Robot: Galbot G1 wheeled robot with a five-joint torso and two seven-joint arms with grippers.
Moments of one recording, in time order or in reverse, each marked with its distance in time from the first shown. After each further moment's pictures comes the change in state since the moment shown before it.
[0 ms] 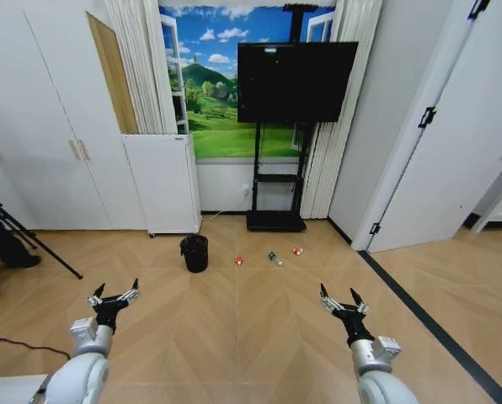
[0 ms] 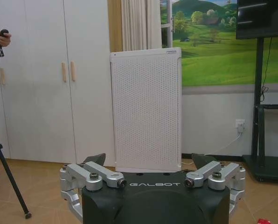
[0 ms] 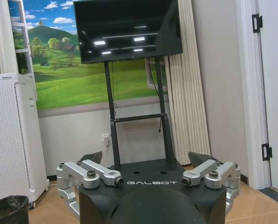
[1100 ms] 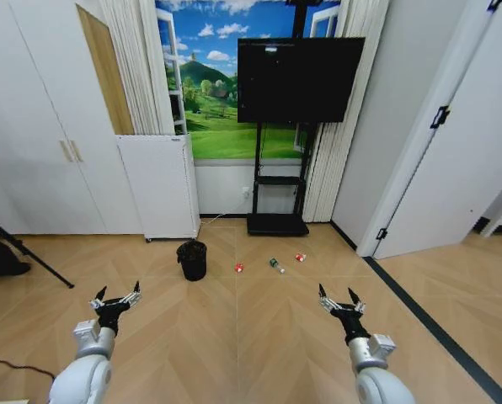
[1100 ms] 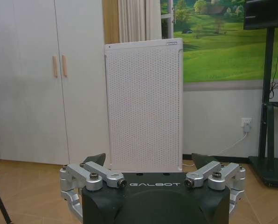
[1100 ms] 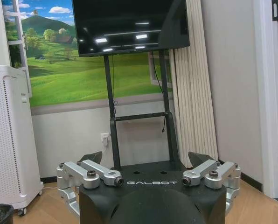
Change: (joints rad) left arm -0.001 -0.019 -0.002 0.022 0.017 -0.009 0.009; right arm 0.033 -0.007 -0.004 -0.057 -0.007 0.019 -0.016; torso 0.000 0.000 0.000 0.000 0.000
